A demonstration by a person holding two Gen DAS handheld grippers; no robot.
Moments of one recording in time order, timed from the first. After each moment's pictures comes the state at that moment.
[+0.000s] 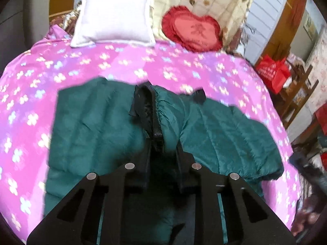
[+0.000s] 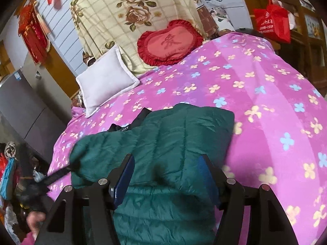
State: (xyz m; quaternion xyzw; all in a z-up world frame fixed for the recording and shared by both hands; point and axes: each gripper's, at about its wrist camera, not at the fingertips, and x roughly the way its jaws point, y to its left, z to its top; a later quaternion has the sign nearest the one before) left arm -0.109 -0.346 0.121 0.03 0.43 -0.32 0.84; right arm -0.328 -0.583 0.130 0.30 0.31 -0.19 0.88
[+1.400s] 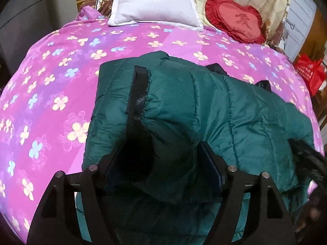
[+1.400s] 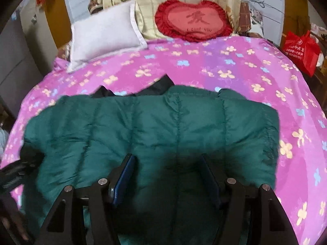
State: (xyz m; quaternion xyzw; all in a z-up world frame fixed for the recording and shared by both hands) left arm -0.055 -0.309 0.050 0.07 0.47 -0.21 0.85; right arm -0.181 -0.532 0.062 0.16 0.41 -0.20 0.88
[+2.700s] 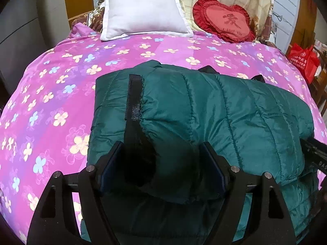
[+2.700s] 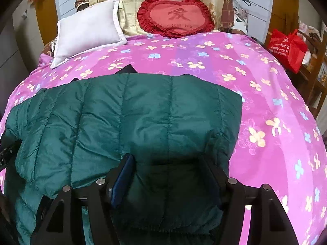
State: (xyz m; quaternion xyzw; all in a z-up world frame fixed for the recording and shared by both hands) left arm -0.062 -0.311 0.049 0.11 0.43 -0.24 0.87; right arm -0.213 -0.561 0.047 0.13 0.44 -0.25 0.85
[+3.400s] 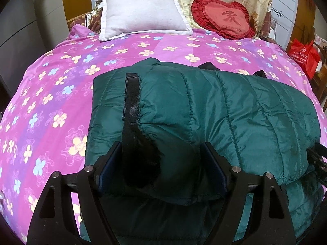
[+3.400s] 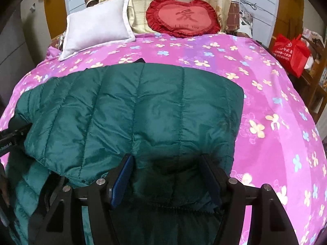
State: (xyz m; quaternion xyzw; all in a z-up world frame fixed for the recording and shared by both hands) left arm -0.061 -0.314 0.045 0.12 0.43 -0.24 0.87; right arm -0.229 -0.537 0.044 0.12 0.44 -0.24 0.86
